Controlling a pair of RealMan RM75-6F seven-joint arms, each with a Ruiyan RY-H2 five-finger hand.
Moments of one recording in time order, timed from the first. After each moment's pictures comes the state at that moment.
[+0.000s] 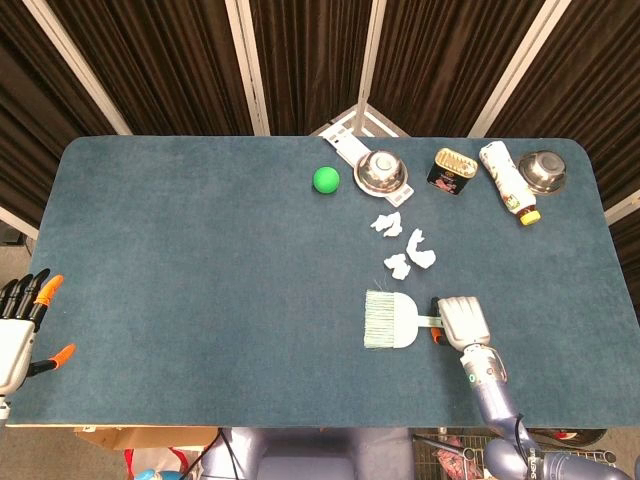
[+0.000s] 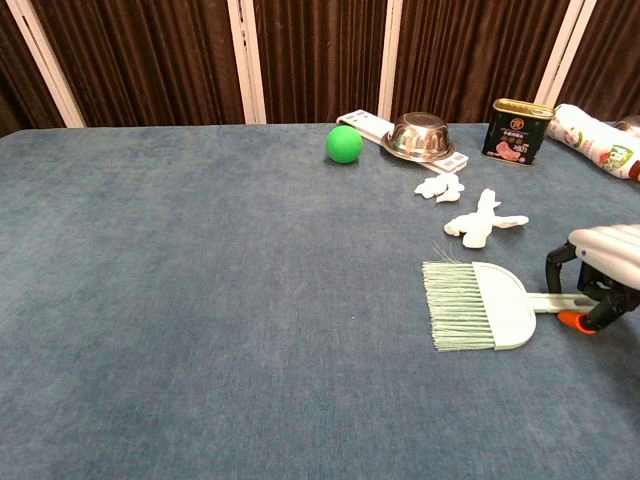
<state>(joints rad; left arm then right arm) -0.09 -1.14 -0.03 -1.58 1.54 1.52 0.08 0.46 -1.56 0.13 -1.42 -1.07 1.06 -0.50</state>
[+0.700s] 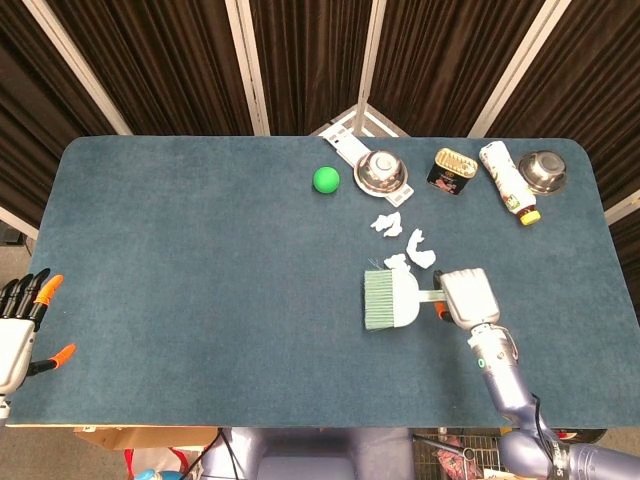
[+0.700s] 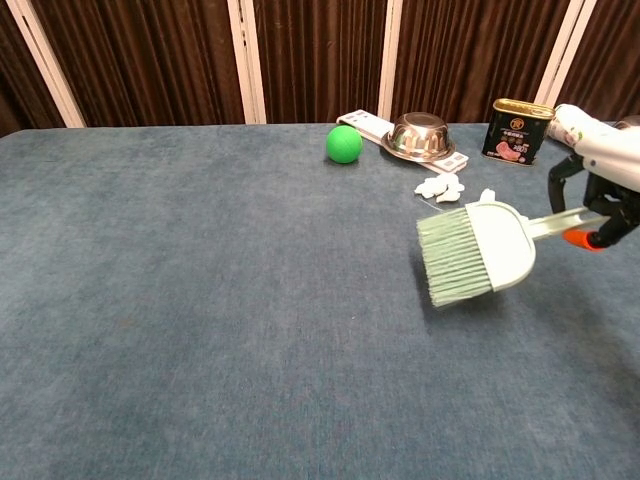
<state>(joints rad) -0.09 -1.13 -0.03 -1.59 1.54 1.51 0.07 0.53 -1.38 0.19 -1.68 -1.05 1.11 -0.65</state>
